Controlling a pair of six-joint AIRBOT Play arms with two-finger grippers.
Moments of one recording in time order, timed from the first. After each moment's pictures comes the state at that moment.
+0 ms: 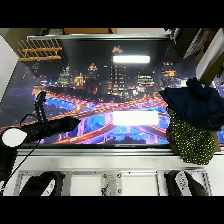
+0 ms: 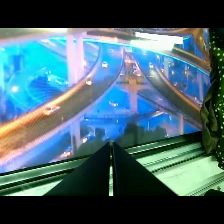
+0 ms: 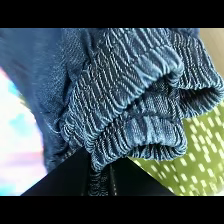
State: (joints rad) left arm -0.11 -0.62 0.63 0.90 -1.02 -1.62; right arm -0.75 -0.84 1.04 -1.35 1.42 1.64
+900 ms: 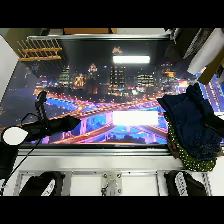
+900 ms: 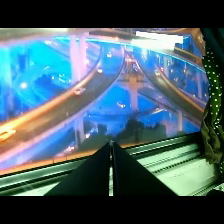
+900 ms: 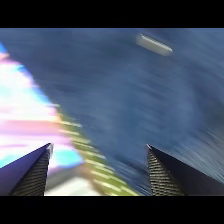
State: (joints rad) left arm -0.11 -0.65 0.64 0.90 -1.01 -1.60; right arm -0.58 -0.69 0.89 -1.30 1.33 1.48
